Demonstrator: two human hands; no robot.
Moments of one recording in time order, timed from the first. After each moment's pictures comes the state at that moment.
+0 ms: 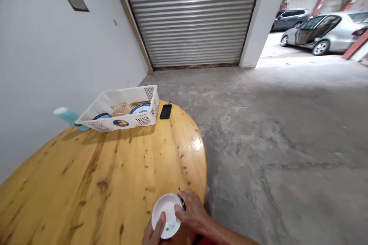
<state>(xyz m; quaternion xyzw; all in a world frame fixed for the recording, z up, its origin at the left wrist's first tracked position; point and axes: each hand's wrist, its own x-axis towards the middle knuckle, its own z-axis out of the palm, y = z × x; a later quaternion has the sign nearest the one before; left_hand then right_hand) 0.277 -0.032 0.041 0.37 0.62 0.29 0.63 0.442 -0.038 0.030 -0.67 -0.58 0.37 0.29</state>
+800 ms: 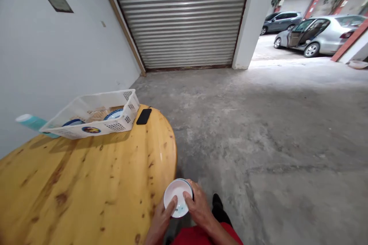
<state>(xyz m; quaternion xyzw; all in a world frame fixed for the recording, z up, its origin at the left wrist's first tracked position) 0.489 -0.046 0.042 0.44 0.54 0.32 0.65 0.627 -0.089 0.025 -0.68 -0.47 0.33 0.46</state>
